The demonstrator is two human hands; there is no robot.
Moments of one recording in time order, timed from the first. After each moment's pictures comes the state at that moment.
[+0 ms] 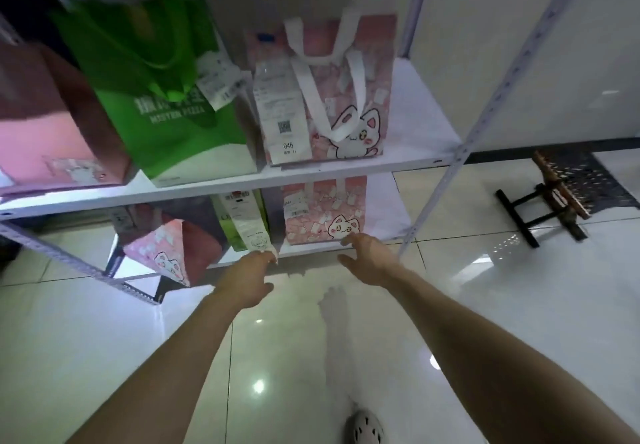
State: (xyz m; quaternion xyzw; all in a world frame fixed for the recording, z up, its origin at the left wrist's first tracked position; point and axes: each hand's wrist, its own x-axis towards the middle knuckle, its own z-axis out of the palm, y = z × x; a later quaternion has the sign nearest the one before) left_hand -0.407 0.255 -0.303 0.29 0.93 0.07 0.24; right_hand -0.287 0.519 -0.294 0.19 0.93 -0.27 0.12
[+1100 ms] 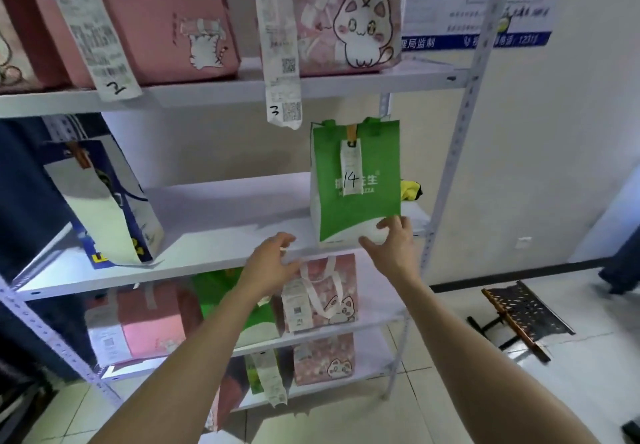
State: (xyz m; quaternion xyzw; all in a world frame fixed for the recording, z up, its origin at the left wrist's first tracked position) left_hand -0.431 0.327 0.204 0.31 0.89 0.34 0.05; right_hand -0.304 0.568 0.195 0.32 0.85 -0.32 -0.28
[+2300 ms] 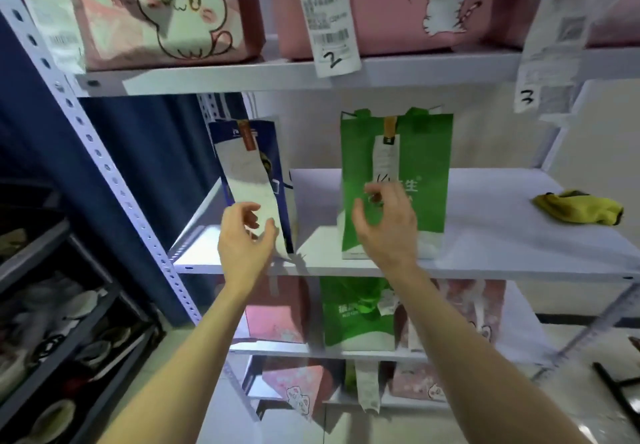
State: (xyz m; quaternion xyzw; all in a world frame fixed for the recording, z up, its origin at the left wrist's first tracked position) left_hand -0.614 0.078 0.196 0.13 0.81 0.50 -0.28; right_hand -0.532 0.320 0.230 0.07 0.82 -0.33 -0.45
